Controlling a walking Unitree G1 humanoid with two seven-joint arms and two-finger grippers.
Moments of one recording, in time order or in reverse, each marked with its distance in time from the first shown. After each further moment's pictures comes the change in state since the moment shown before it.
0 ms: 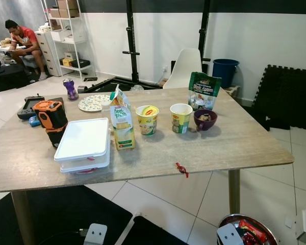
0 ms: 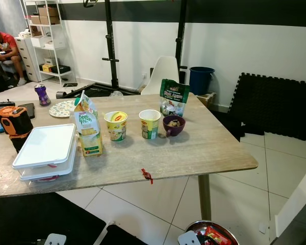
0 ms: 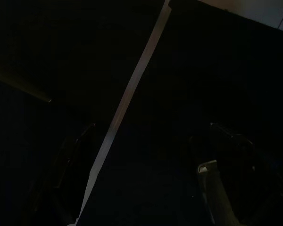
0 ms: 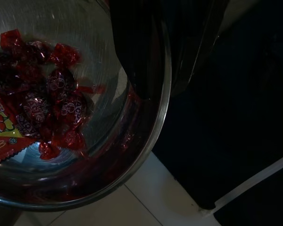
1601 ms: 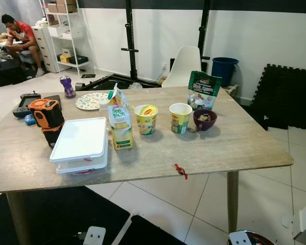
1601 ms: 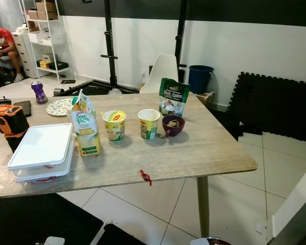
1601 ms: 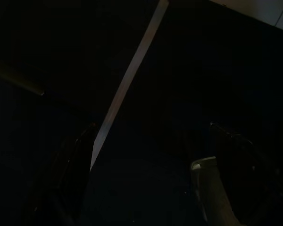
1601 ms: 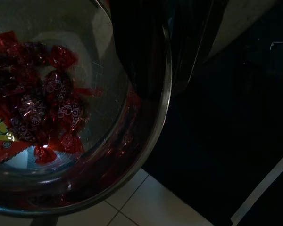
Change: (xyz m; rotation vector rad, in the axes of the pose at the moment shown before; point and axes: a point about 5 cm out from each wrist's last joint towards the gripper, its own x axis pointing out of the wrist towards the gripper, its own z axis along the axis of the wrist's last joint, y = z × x) left arm -0.001 0.000 -0.006 -0.027 0.014 0.003; right arm -0.006 -0.008 -0.022 0.207 0.105 -0.045
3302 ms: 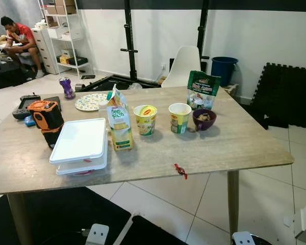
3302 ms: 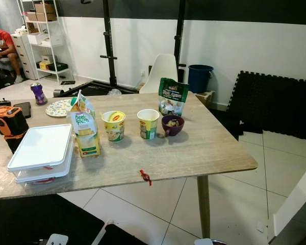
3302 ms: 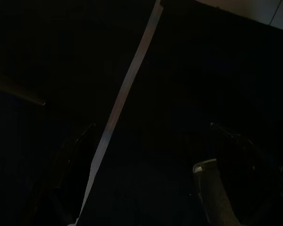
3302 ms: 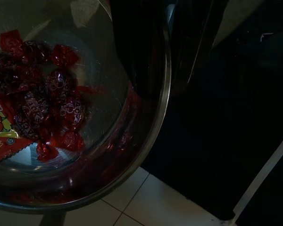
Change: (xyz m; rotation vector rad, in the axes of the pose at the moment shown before) left arm 0.001 -0.003 0.006 0.043 -0.014 -0.029; right arm -0.001 -0.003 -0.001 0.070 -0.004 -0.023
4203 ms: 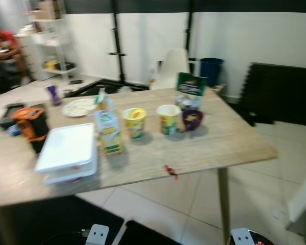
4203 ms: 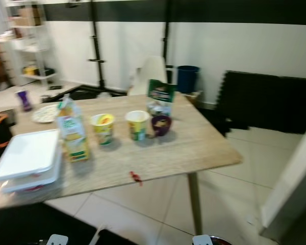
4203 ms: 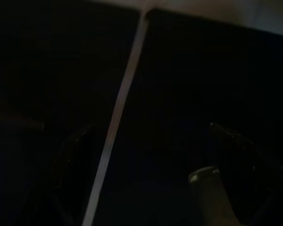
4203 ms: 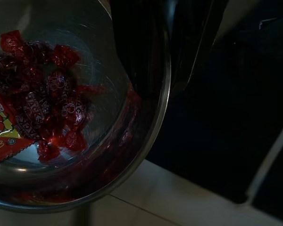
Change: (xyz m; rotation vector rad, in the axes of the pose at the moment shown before) left arm 0.000 0.000 -0.001 0.000 0.004 -0.002; right arm 0.001 0.003 0.003 -0.001 -0.012 0.008
